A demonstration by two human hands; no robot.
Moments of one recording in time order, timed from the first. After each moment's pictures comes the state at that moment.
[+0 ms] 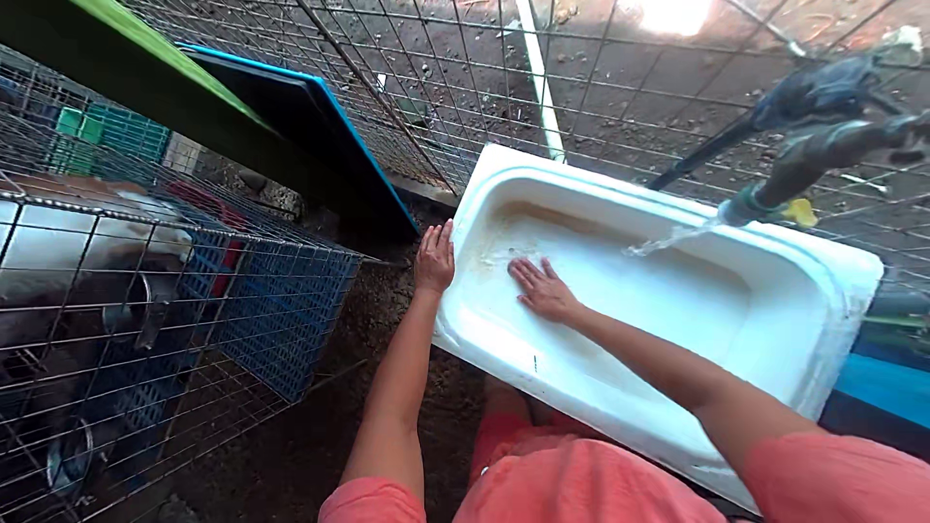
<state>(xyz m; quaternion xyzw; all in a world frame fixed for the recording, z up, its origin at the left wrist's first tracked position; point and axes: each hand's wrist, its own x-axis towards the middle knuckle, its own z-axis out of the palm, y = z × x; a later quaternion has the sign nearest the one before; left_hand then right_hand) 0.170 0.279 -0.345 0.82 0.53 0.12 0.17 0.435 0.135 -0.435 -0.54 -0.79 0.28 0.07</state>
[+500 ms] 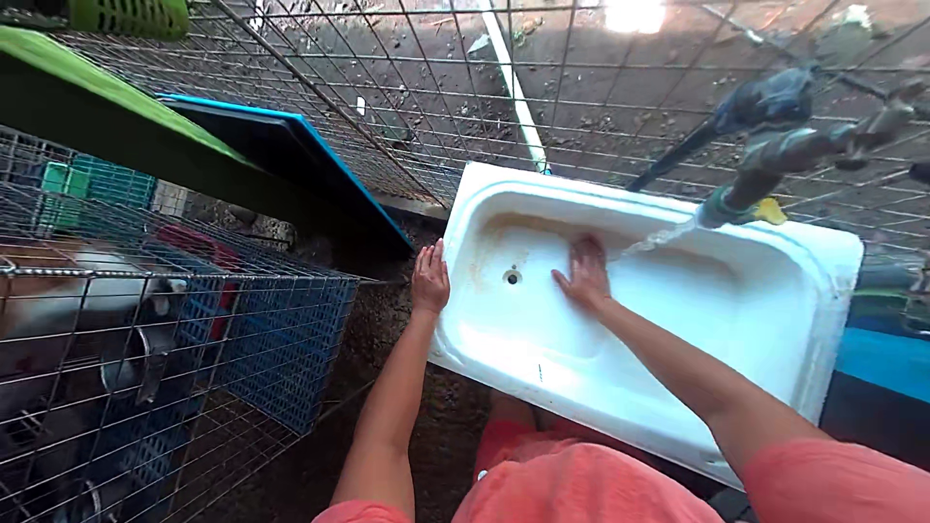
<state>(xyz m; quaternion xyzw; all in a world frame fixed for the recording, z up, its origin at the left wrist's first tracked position) 0.169 0.281 -0.344 0.83 0.52 0.12 0.18 0.489 0.144 -0.415 -0.77 -0.59 0.25 0.08</state>
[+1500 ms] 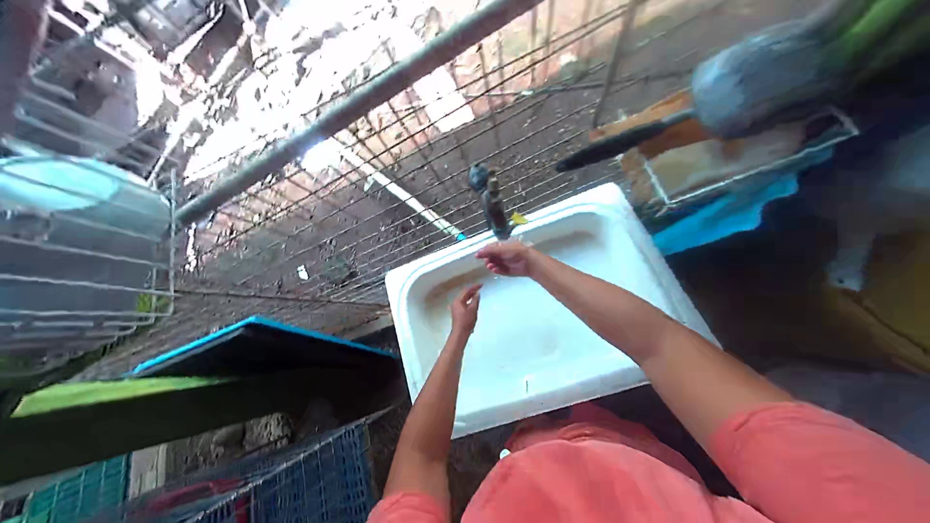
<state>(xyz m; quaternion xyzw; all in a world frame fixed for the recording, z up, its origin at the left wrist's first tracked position) 0.355 0.249 -0.299 0.73 0.34 0.05 0.60 0.538 0.177 -0.248 -0.53 -0.07 0.61 0.58</state>
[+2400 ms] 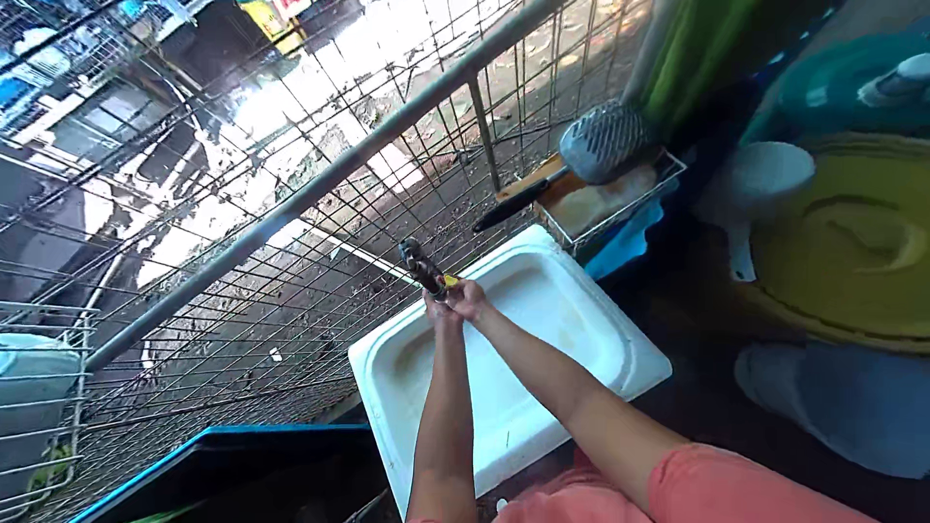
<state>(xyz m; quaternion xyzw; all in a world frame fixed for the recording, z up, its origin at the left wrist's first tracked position) 0.508 0.223 -0.244 0.30 0.40 0.30 0.81 0.544 0.185 -0.229 -0.27 0.23 0.41 0.84</state>
